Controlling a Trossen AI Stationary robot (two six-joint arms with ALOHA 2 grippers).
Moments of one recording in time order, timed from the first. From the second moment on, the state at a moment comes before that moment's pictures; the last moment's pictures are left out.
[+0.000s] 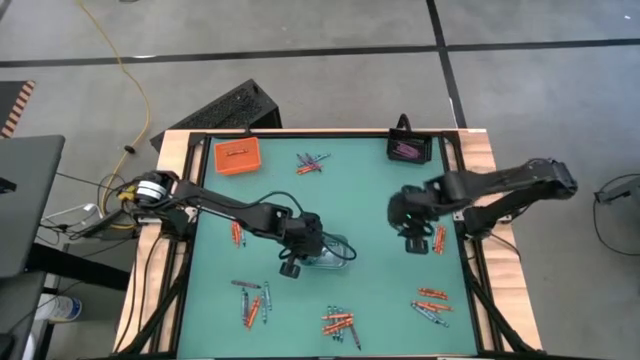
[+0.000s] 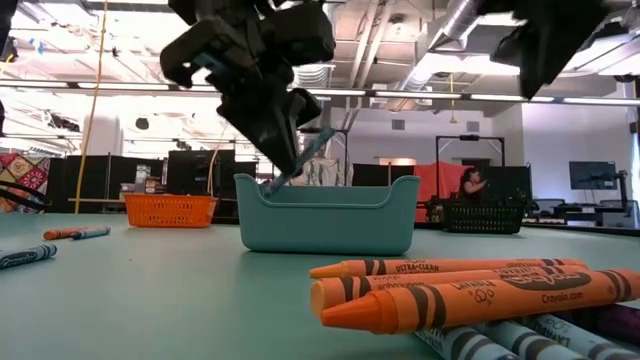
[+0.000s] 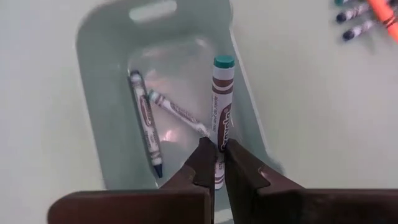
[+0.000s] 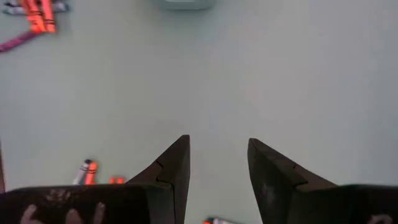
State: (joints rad) left arm -0.15 1.77 1.22 -0.42 0.05 0.17; right arm 0.18 1.23 1.14 -1.15 0.01 0.25
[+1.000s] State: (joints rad) left arm -0.20 1.79 1.22 -0.40 0.04 0.19; right arm 0.83 1.48 1.14 -0.70 0.28 0.63
